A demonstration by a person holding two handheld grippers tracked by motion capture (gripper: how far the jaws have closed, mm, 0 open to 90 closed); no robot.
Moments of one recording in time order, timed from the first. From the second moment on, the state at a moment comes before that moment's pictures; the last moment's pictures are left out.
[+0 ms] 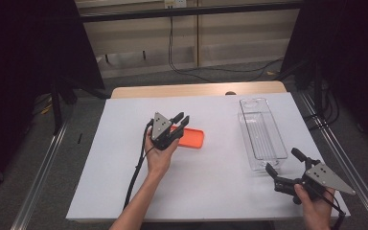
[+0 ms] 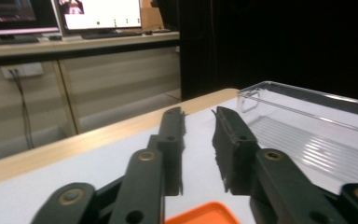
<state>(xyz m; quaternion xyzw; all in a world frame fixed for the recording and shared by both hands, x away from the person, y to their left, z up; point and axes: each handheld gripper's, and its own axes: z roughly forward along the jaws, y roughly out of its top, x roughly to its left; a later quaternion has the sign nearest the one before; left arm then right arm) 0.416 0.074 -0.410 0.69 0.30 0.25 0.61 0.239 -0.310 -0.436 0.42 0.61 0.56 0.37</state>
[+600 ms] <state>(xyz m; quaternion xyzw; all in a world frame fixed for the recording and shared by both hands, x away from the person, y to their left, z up) 0.435 0.074 -0.411 0.72 0.34 0.20 0.57 0.240 -0.309 -0.436 0.41 0.61 0.56 0.38</state>
